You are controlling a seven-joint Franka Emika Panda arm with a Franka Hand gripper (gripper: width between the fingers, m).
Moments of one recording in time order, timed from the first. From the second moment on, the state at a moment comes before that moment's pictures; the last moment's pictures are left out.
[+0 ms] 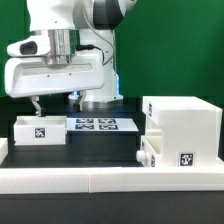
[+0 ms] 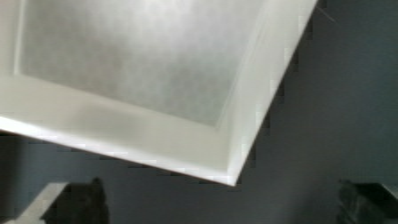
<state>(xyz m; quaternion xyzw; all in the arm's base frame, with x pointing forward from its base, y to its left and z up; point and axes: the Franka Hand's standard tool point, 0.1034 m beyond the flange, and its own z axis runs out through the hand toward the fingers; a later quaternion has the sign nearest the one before) 0.438 -0.109 0.059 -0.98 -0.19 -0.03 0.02</state>
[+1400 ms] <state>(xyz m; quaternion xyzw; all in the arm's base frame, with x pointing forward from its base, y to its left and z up) 0.387 -0.101 0.005 -0.99 -0.15 -0.04 0.01</state>
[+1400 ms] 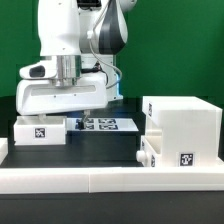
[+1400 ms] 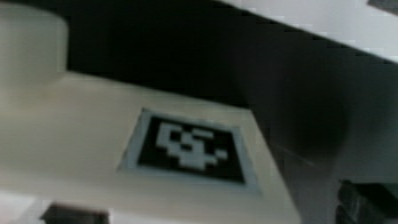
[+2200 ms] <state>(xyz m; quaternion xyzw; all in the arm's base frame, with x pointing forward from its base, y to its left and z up) 0.387 -0.101 0.005 -0.99 -0.15 -0.04 0.01</state>
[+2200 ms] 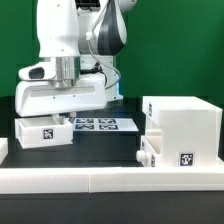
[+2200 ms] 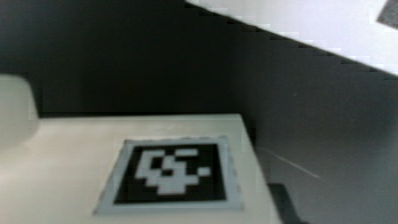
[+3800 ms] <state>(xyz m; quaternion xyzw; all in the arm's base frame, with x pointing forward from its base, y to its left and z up) 0.466 -0.053 0.051 -0.90 -0.43 0.01 0.05</state>
